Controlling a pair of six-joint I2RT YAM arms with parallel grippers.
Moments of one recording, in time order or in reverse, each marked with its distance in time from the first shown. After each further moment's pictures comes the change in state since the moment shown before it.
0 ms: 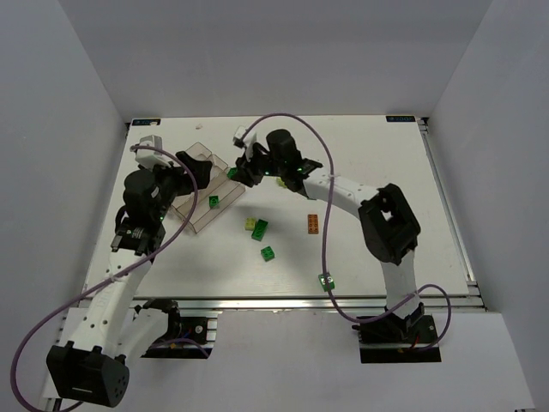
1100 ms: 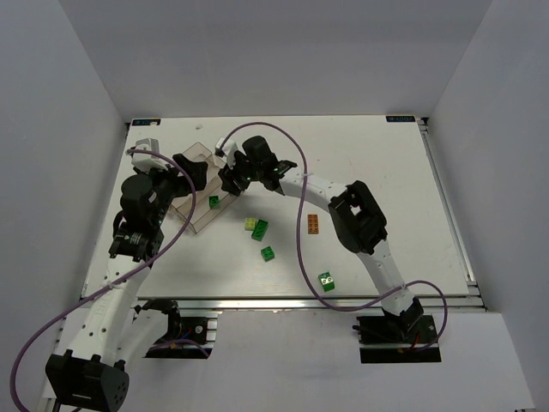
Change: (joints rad) left arm 0.000 -0.054 -0.020 -0.001 -0.047 0.041; right arm 0.061 0.346 0.368 -0.220 0.111 -0.068
